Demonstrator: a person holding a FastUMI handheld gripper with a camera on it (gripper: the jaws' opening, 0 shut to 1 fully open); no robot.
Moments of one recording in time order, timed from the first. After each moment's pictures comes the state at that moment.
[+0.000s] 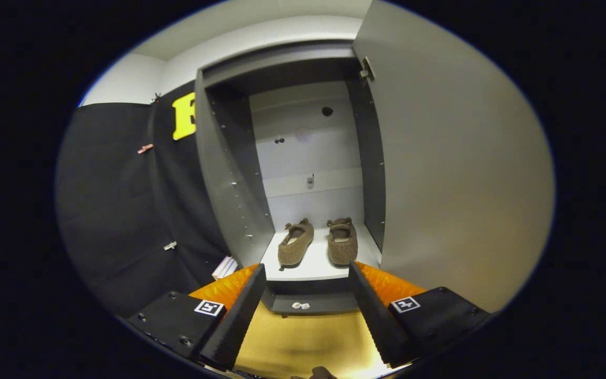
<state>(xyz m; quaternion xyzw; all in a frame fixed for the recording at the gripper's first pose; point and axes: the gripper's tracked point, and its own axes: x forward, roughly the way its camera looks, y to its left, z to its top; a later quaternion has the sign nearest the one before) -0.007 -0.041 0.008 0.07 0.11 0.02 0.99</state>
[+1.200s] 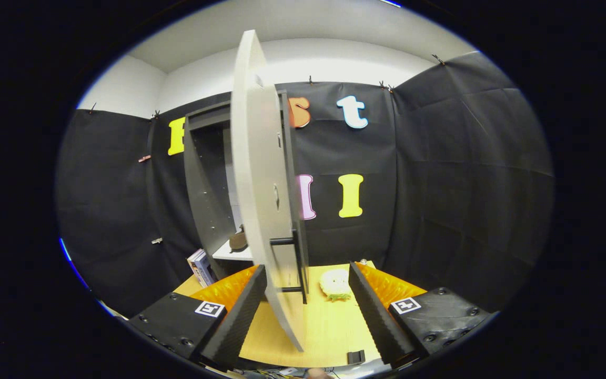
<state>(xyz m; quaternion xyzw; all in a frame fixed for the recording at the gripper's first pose) -0.175 -0.251 0.034 0.04 0.07 -0.04 1.00</state>
